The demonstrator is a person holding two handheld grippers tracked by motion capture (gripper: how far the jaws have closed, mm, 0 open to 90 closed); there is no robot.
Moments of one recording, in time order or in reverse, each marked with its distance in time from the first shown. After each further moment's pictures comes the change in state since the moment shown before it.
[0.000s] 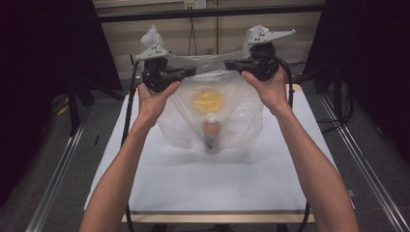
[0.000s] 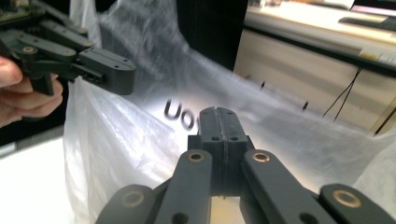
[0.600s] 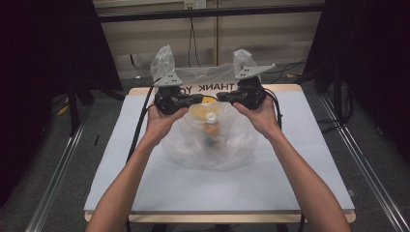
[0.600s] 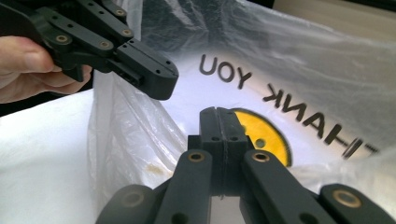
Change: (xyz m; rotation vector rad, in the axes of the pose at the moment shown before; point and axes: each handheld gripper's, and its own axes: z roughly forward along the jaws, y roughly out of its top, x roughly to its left) left arm -0.014 -0.060 0.020 0.135 -0.072 0.013; right arm 0.025 -0.070 0.029 0.111 0.109 0.006
